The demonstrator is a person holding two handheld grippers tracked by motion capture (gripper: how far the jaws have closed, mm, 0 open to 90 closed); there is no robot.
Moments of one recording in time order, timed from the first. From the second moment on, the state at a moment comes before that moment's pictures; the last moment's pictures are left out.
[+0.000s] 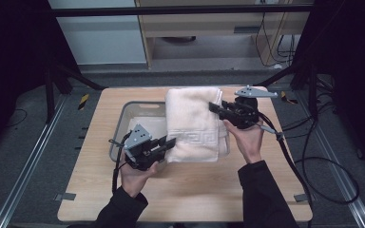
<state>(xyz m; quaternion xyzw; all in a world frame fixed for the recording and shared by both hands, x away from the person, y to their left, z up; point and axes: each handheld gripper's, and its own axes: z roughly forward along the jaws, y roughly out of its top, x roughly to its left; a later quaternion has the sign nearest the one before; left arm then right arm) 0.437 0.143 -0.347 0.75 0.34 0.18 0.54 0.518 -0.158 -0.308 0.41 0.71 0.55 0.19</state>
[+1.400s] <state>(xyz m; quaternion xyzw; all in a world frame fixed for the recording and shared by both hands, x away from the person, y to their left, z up) 0.432 0.220 -0.326 0.70 0.37 0.21 0.57 0.535 -0.078 -0.280 0.37 0.71 0.56 0.20</state>
